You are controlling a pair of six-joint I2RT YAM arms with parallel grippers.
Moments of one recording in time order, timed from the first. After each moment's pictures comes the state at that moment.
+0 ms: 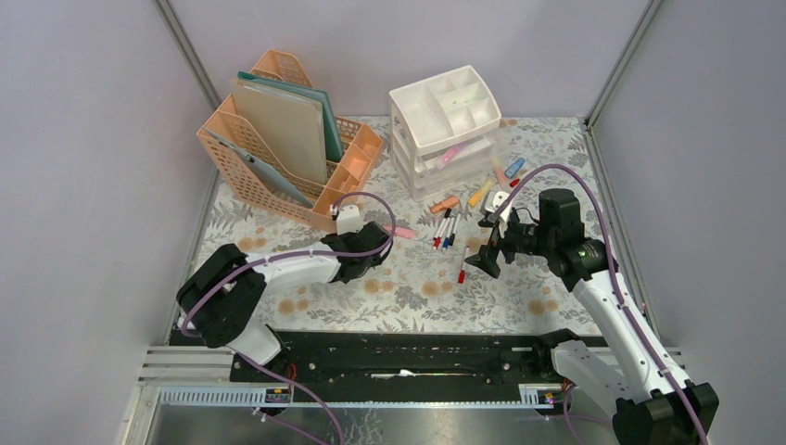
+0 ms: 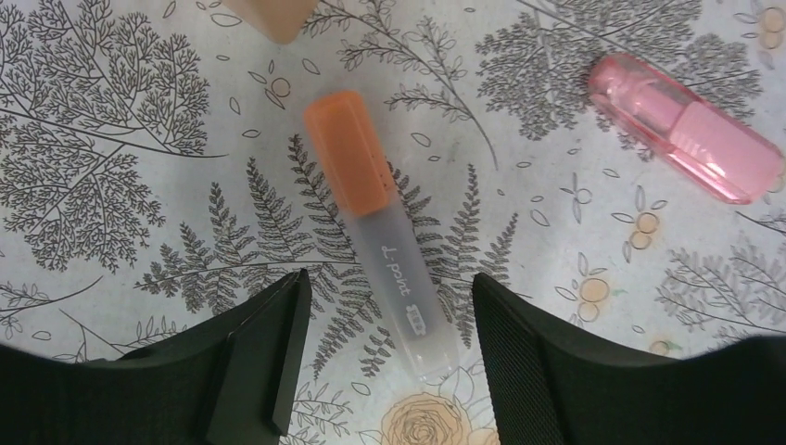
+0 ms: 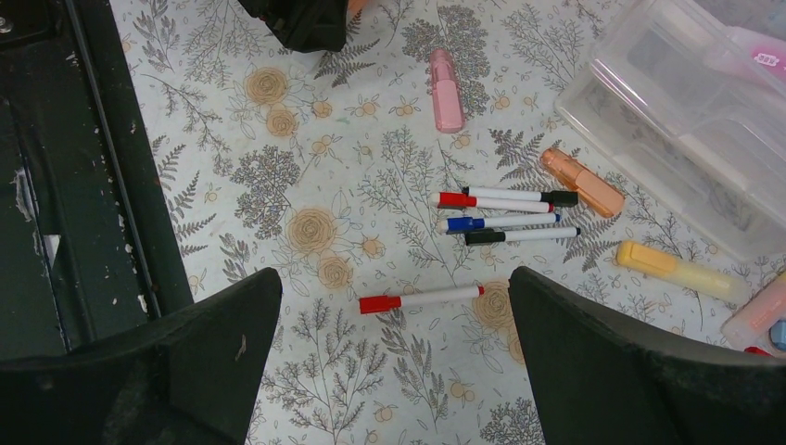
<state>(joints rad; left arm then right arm) -0.83 1.52 0.78 -0.36 -0.60 -0.97 0.26 0.89 0.81 -0.56 -0.77 -0.58</state>
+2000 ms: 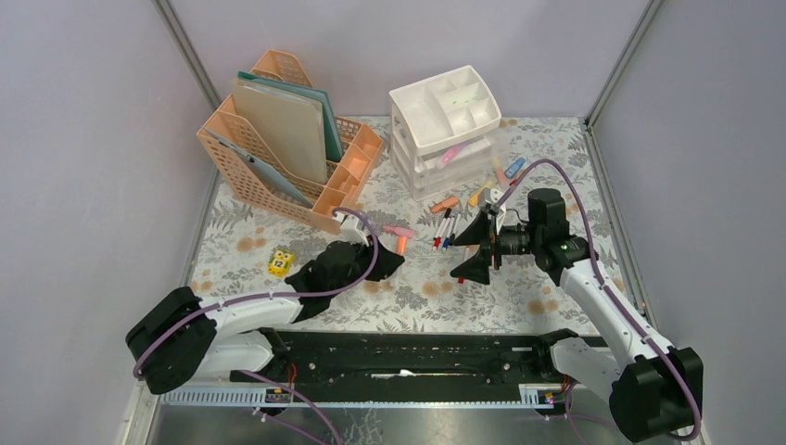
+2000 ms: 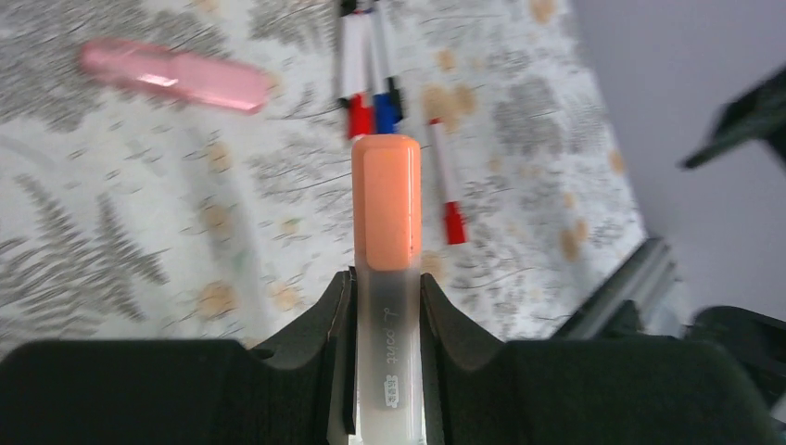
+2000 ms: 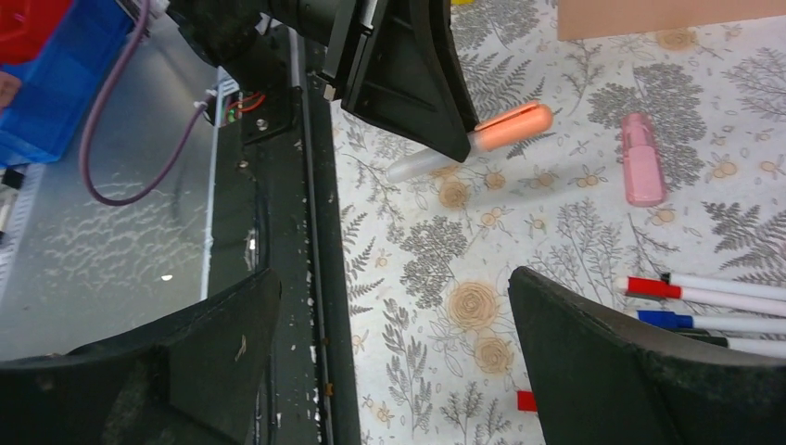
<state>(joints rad) -0.86 1.18 0.40 0.40 -0.10 -0.78 0.26 1.00 0.70 -0.32 -1.15 -0.27</state>
